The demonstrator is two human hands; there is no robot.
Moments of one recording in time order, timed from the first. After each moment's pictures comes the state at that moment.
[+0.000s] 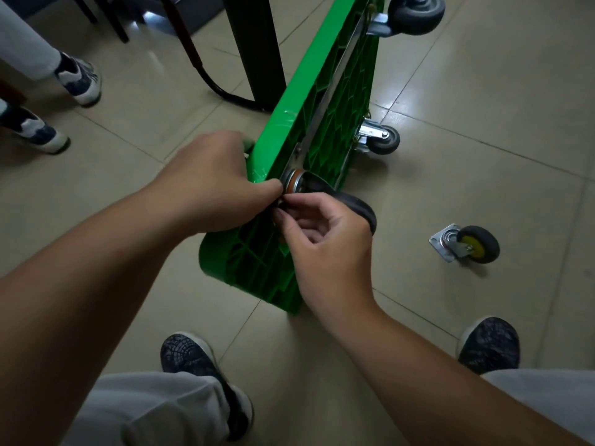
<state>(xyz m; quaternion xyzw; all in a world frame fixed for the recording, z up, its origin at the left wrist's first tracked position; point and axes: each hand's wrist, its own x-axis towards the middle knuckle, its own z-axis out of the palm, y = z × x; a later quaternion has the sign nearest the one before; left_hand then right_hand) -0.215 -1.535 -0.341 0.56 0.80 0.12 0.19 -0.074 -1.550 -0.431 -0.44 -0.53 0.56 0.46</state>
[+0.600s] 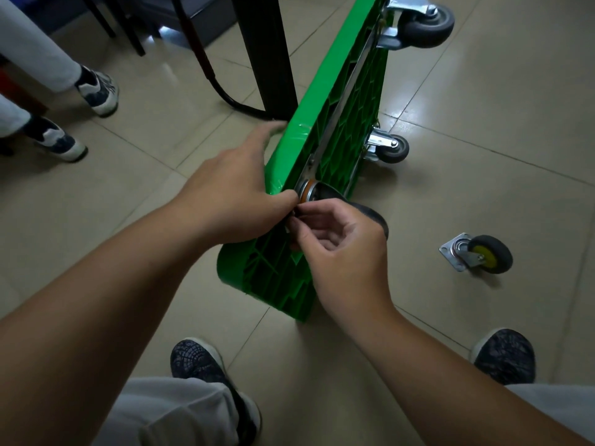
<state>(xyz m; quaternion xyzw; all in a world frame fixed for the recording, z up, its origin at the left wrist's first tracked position) -0.216 -1.537 -0.341 0.58 0.79 0.10 0.19 -0.073 -1.544 -0.435 -0.41 -0.53 0.58 0.45</state>
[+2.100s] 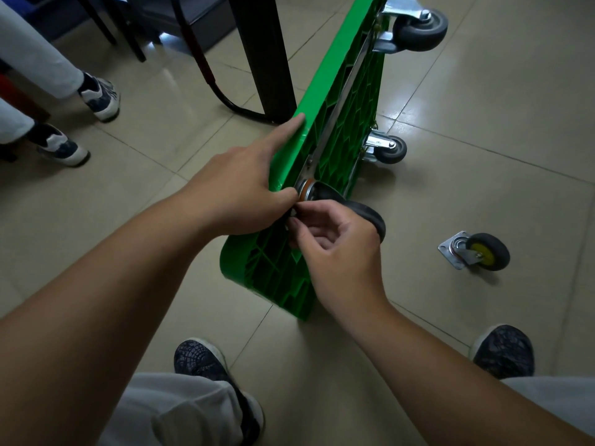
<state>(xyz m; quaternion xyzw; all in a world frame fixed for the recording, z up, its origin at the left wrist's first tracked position) -0.218 -1.533 -0.336 0.62 0.76 0.05 0.17 -0.074 -1.546 -0.436 -0.42 -0.54 0.58 0.44</state>
